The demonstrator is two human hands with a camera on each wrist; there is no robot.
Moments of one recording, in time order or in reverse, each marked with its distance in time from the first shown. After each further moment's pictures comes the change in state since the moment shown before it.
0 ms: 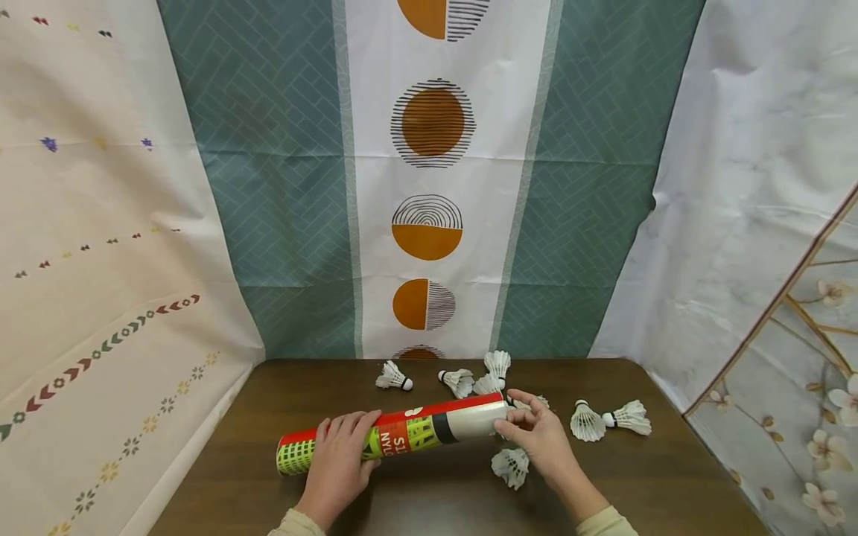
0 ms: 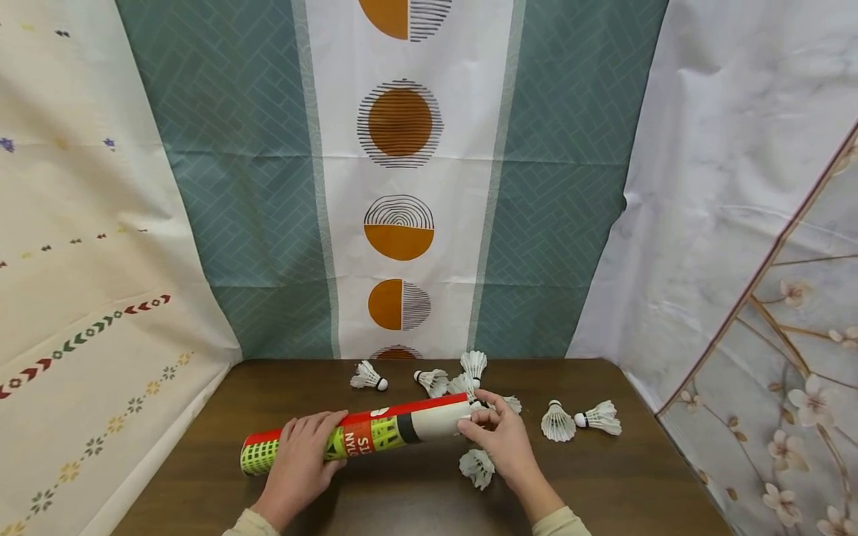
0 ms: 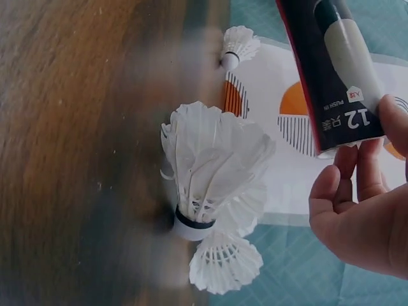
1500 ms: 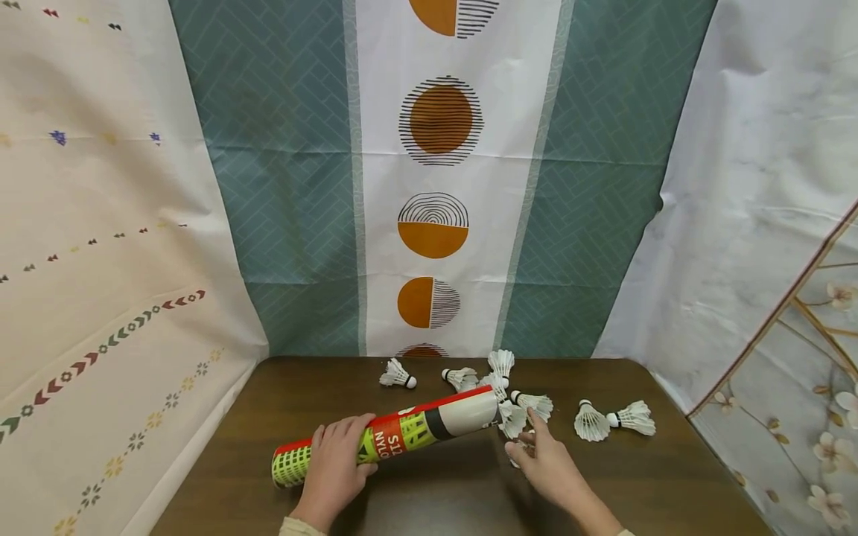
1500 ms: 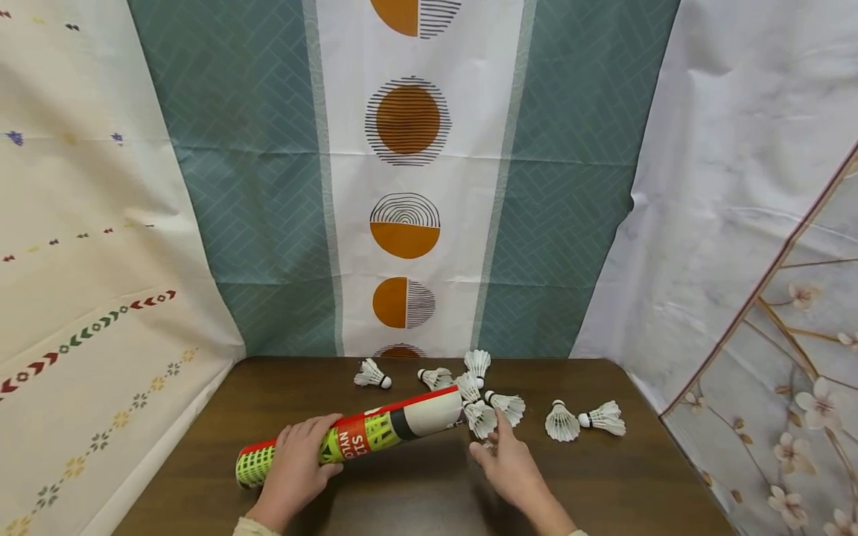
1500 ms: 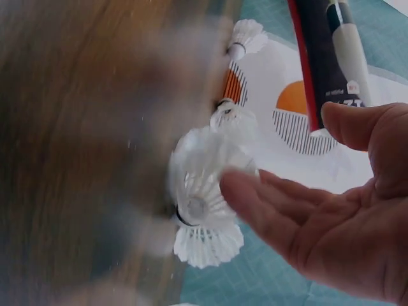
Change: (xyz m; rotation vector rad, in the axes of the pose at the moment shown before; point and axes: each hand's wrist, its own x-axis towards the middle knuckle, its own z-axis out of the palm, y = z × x) left_hand -0.008 -0.006 -0.004 -0.120 -0.070 -0.153; right_hand -0.027 0.012 -0.001 -0.586 -0.020 -0.027
